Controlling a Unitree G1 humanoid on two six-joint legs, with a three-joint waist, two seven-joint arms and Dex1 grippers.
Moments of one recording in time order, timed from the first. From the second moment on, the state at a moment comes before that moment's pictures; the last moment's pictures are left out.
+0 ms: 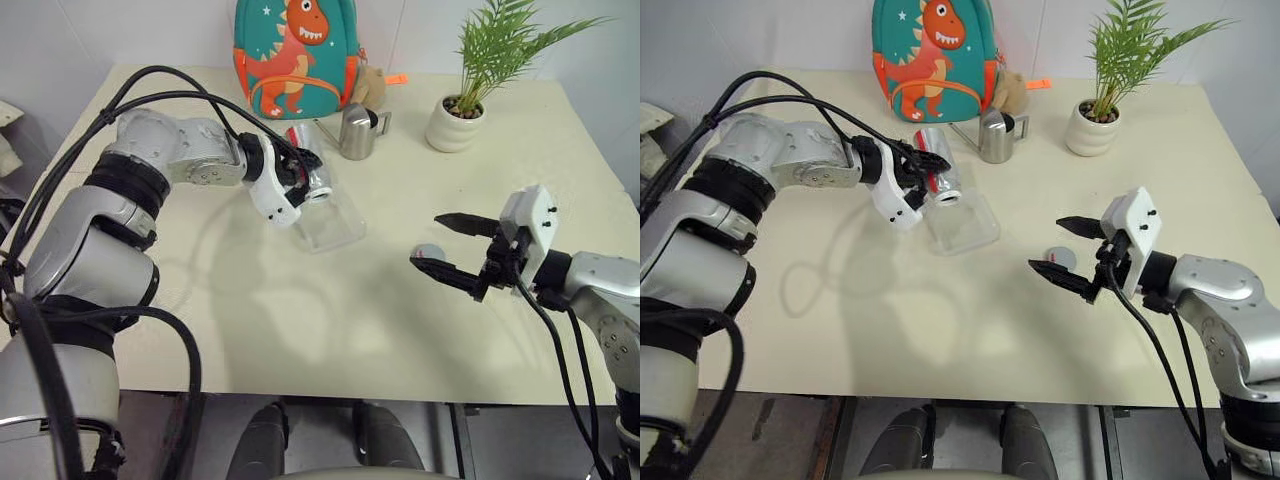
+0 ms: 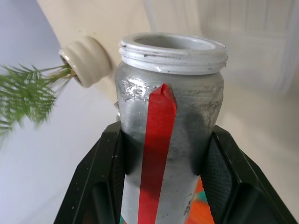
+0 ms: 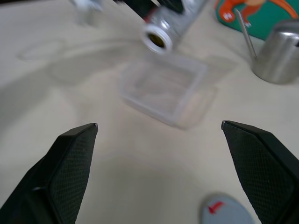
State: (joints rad) left arm -1.52 0.62 -0.86 1.00 1.27 -0.88 0.20; right arm -0.24 -0.78 -0.29 -0.46 0.72 0.67 0.87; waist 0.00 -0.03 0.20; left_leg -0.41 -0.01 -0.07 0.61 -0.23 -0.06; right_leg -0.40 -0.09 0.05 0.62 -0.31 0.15
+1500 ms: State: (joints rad) left arm -0.66 0.44 0.15 0.43 -0.16 0.04 -0.37; right arm -0.49 -0.87 -0.14 -0.21 0.69 0.61 1.11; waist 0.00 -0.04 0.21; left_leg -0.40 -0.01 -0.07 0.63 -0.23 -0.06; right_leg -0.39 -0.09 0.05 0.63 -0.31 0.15
